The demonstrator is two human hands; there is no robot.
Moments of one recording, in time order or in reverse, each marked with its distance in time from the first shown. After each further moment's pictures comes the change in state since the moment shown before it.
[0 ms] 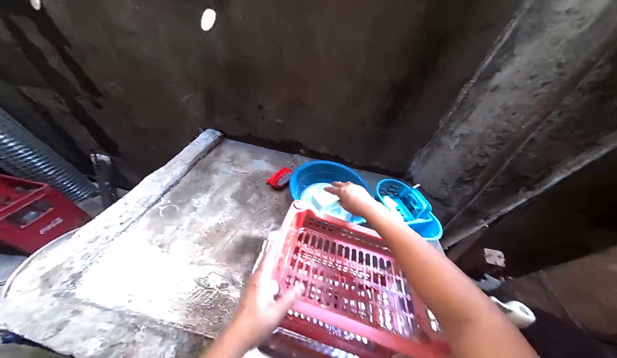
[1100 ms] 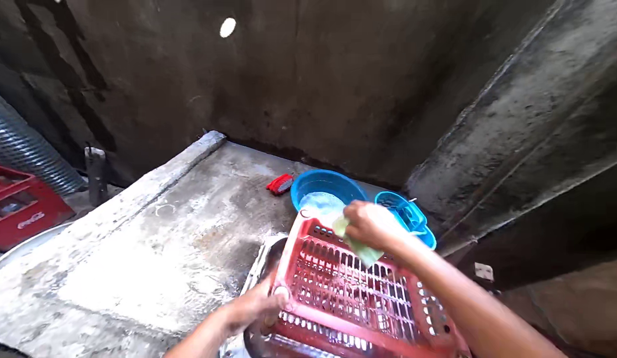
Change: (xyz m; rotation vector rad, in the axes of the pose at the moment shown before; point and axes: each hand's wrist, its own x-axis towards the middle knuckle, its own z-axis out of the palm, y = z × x) left_hand 0.006 -0.023 -0.013 -0.519 -0.486 -0.344; right_hand -0.083 -0.062 -0.060 -0.004 -0.055 0.076
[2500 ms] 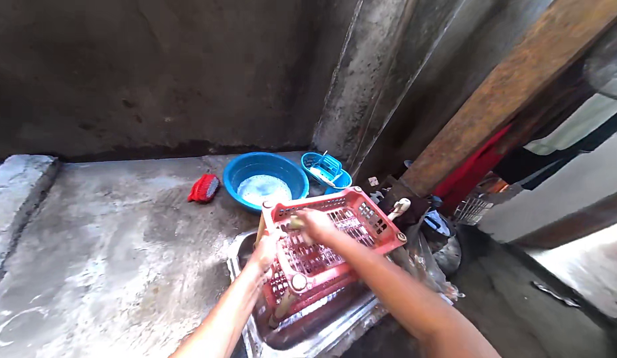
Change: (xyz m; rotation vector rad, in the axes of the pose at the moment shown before) left_hand 0.099 0.029 -0.024 -0.187 -0.048 -0.263; right_hand 0.000 -0.069 0.094 0.233 -0.014 0.660
